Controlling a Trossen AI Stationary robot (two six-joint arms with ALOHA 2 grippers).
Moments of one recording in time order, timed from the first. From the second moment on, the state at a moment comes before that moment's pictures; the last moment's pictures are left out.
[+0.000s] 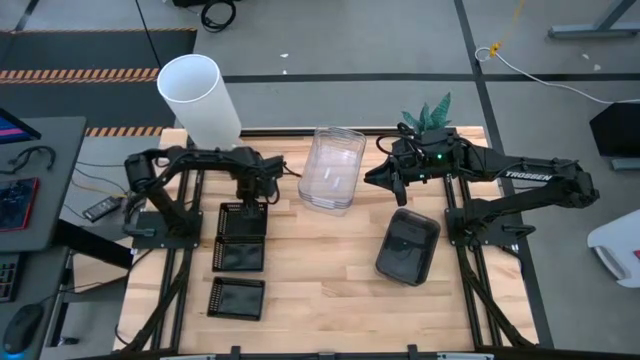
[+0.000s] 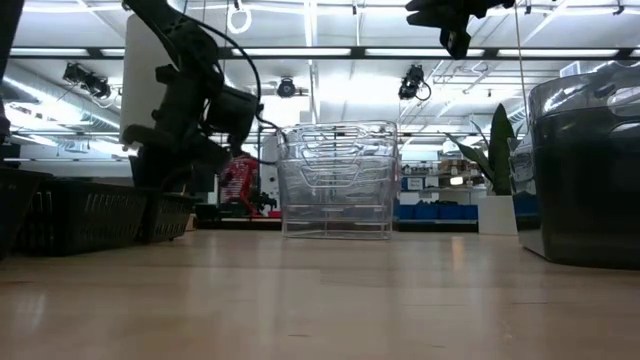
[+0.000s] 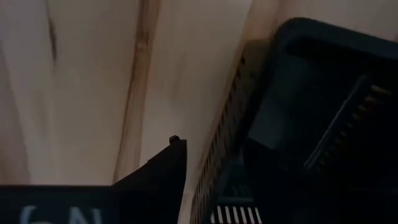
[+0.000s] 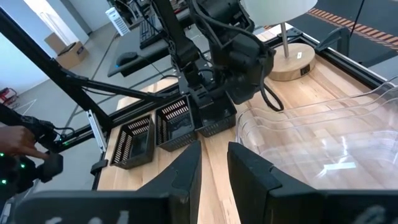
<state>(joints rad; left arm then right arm) 0.41 1.68 0.97 -1.02 0.07 0.21 -0.19 0.98 0.93 -0.28 -0.18 0.36</state>
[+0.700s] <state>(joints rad) 0.40 1.64 0.97 -1.12 0.04 0.17 -0.19 0.98 0.93 -0.28 -0.18 0.36</state>
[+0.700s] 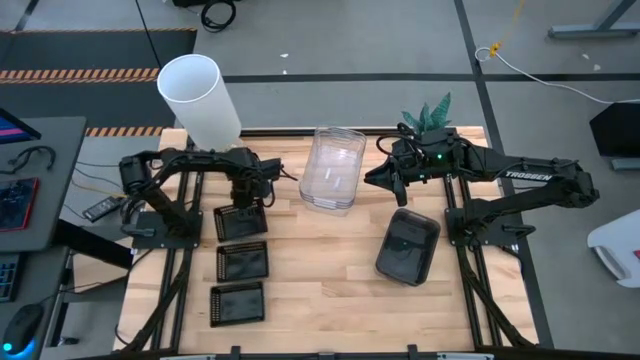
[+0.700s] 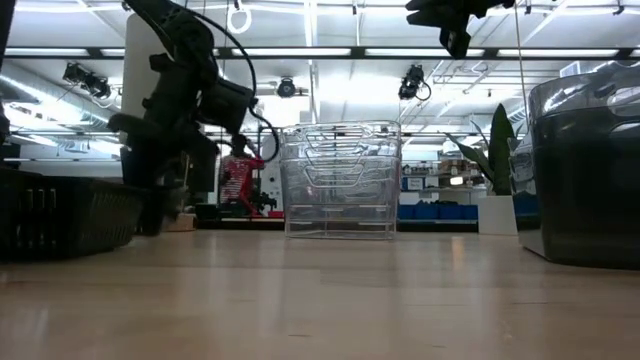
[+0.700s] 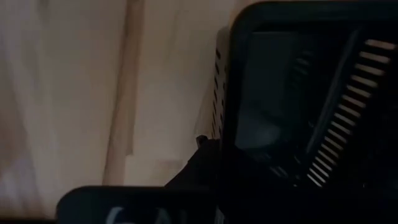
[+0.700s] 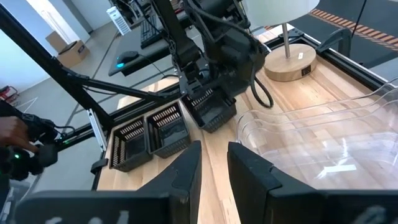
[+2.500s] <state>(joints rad) -0.16 1.51 1.03 -1.18 0.13 -0.31 -0.19 0.98 0.93 -0.26 -0.20 0.35</state>
